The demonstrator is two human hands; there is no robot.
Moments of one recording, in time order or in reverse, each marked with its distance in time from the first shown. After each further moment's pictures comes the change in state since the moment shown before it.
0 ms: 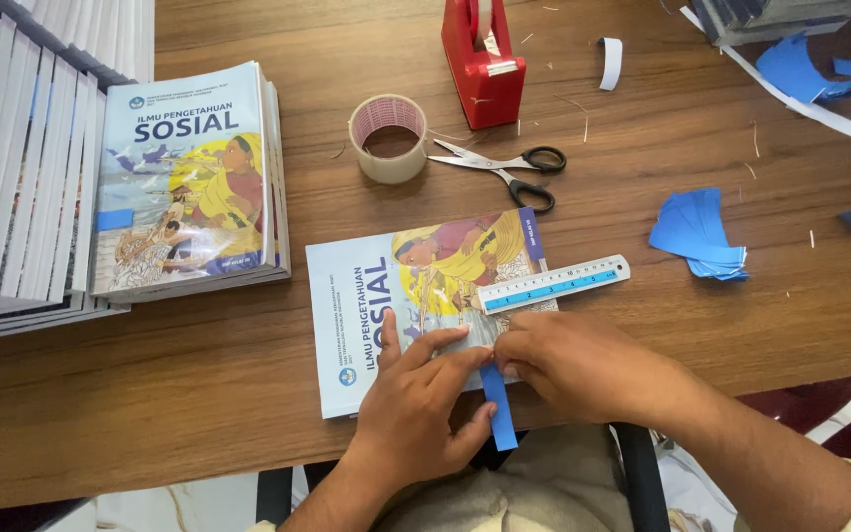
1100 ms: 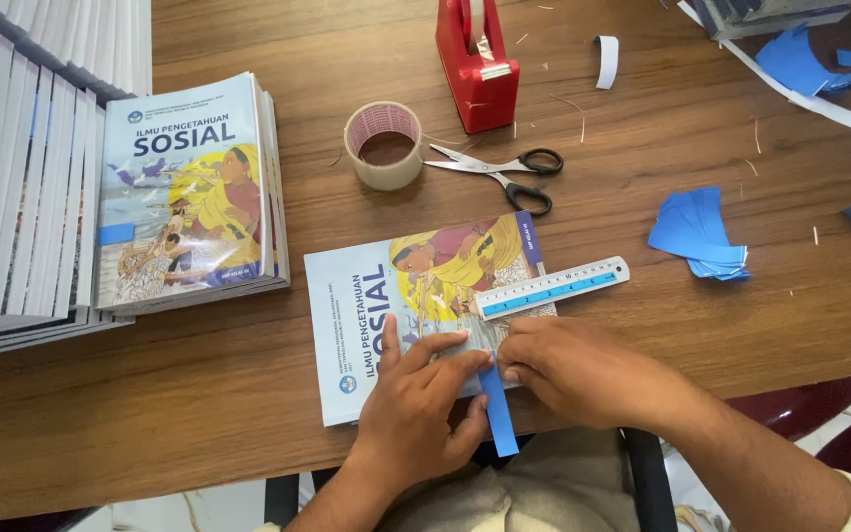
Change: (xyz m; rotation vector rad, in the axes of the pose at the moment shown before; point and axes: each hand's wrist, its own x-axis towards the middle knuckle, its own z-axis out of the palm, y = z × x) left_hand 0.004 -0.001 0.001 -0.023 0.014 -0.009; right_hand -0.001 0.007 0.006 0.145 0.061 -0.100
